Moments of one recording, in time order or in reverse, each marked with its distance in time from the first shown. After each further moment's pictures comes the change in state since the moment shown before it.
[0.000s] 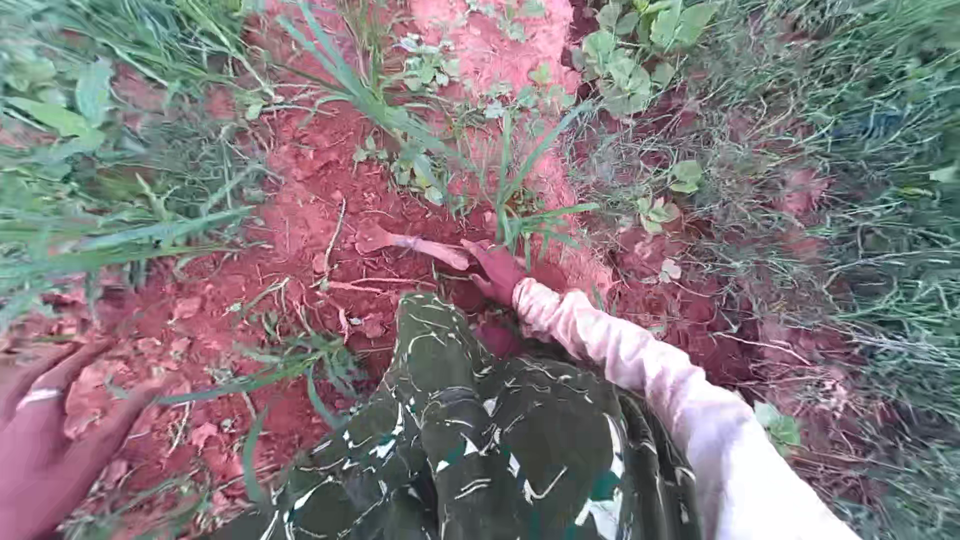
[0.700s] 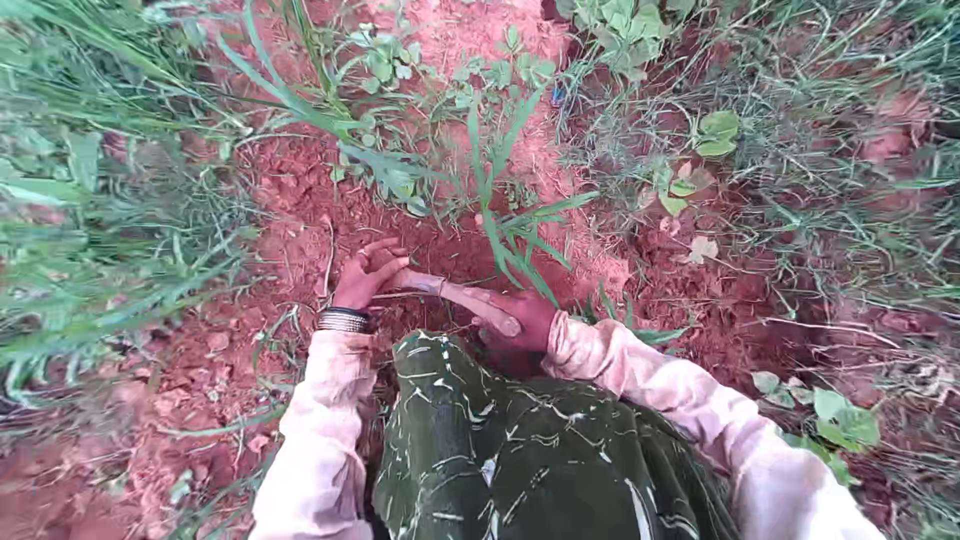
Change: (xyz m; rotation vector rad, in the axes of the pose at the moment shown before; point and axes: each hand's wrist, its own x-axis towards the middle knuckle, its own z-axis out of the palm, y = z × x) left_hand 0.151 0.191 0.170 -0.657 -0.264 -0.054; right_hand -0.081 0.008 -0.009 0.411 0.365 -0.366
